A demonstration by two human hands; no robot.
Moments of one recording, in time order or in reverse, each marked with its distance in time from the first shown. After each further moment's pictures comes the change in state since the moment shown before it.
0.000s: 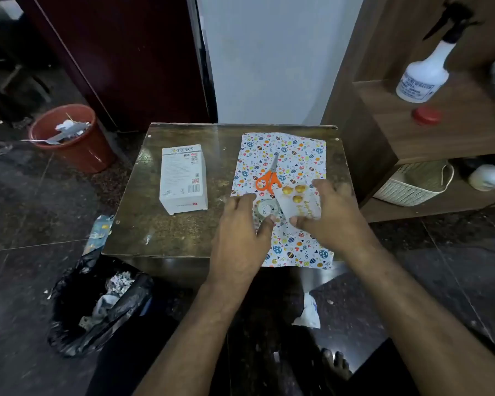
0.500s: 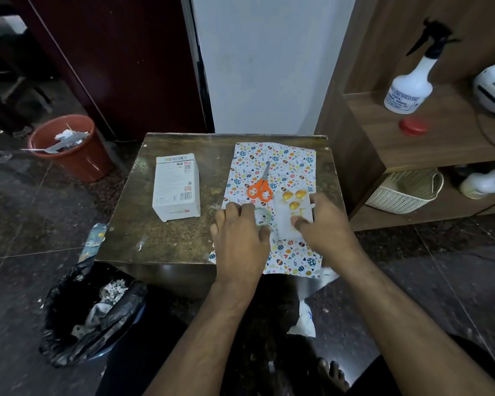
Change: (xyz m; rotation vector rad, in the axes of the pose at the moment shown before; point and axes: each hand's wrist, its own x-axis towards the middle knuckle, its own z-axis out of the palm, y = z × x) left_hand 0.004 0.007 0.027 0.267 0.049 -0.059; right_hand 0.007 0.012 0.007 0.224 0.029 0.072
